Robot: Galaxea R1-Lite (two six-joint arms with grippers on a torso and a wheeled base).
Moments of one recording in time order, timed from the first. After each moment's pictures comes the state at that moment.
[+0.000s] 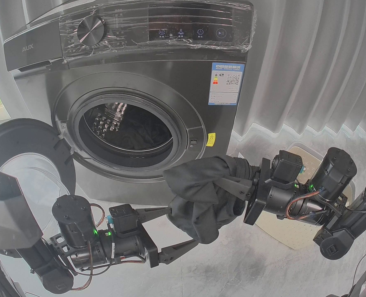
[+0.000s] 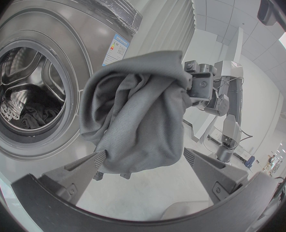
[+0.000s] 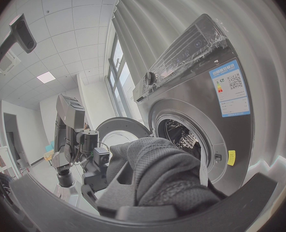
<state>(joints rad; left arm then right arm) -0.66 1.93 -0.24 -1.55 -0.38 -0.09 0.66 1.87 -0.51 -1.55 0.50 0.13</state>
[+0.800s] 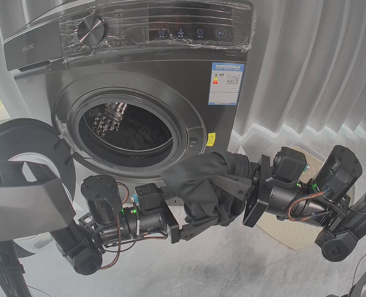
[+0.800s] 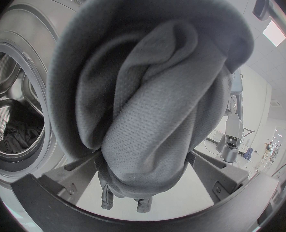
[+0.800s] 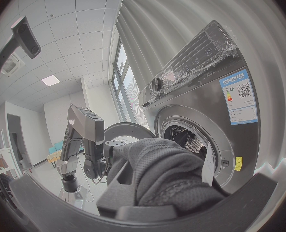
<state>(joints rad) -0.62 2.10 -0.52 -1.55 -0.53 -0.03 0.70 1.83 -0.52 -1.55 0.50 0.15</state>
